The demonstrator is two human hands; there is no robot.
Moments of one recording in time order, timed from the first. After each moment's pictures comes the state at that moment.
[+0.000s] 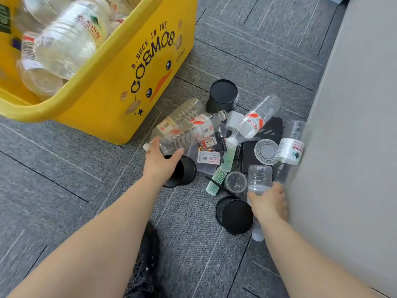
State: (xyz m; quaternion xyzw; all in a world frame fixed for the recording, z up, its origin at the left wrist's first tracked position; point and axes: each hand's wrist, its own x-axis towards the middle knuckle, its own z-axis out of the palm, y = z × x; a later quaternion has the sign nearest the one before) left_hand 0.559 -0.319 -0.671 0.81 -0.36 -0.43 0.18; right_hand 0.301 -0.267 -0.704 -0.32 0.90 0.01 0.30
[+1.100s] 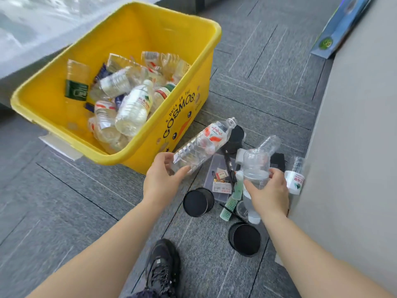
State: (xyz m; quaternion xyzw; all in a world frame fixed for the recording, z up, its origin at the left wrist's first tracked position) left_hand 0.580 -0.308 -0.524 0.78 -0.46 -0.33 0.29; right_hand 0.346 -0.315 -0.574 -0.48 0.81 -0.21 0.27
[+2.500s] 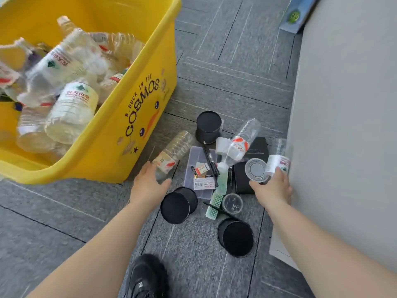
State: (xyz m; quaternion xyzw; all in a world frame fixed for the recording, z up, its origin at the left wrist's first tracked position) left_hand 0.589 -0.344 -0.647 0.76 -0.55 -0.34 0.04; right_hand 0.288 -0.328 -0.656 -0.35 0.89 -0.08 0.30
